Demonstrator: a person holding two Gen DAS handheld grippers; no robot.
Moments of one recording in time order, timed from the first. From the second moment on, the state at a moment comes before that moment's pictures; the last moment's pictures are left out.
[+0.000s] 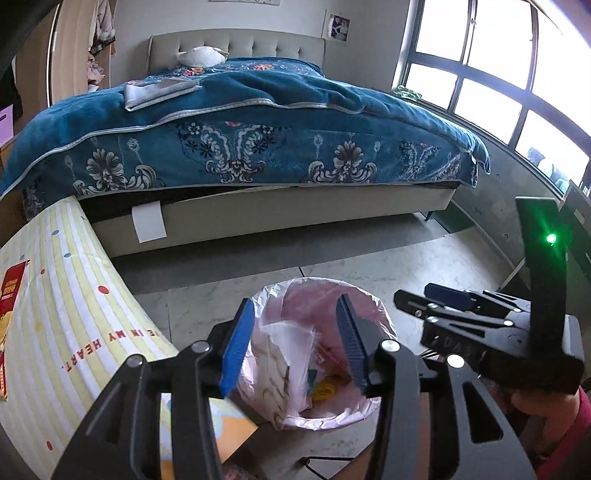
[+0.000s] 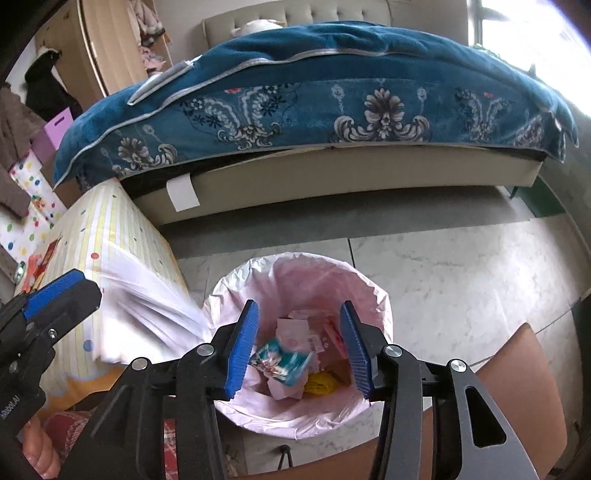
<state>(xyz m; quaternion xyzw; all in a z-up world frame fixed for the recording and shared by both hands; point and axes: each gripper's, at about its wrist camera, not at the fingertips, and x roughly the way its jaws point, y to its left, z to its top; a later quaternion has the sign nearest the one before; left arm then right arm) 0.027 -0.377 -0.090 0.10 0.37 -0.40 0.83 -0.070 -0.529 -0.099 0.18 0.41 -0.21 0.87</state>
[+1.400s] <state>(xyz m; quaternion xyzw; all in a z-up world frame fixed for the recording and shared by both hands) 0.044 0.033 -0.012 0.01 0.30 -0.05 0.95 0.043 -0.234 -0.033 0.02 0.39 0.04 0.92</state>
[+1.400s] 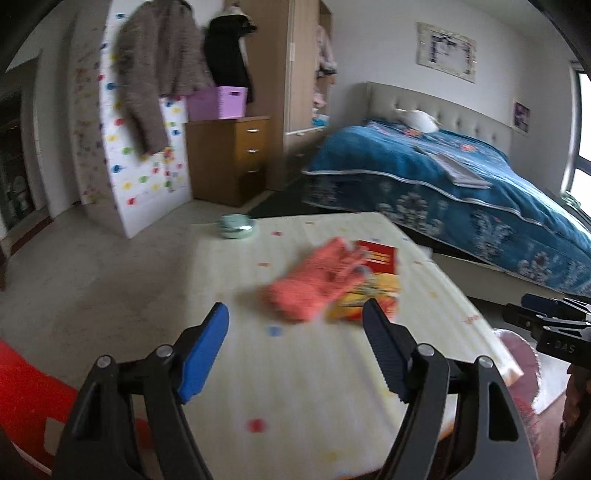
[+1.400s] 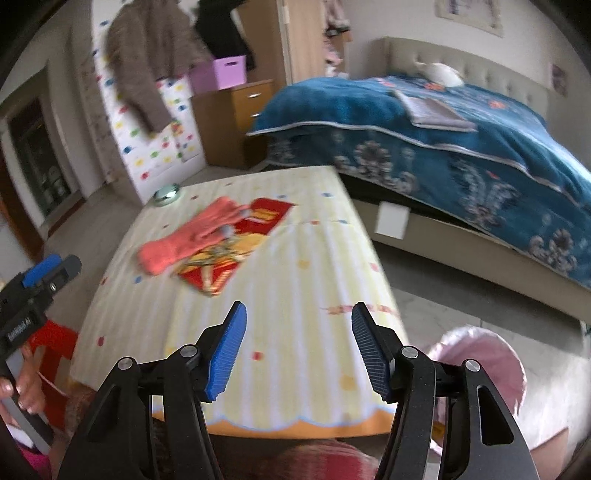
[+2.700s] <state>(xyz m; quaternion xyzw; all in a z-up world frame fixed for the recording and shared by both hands) 0.148 0.046 -0.075 0.01 0.38 -0.04 0.92 0.179 -0.117 -0.124 -0.06 0.48 0.05 0.87</state>
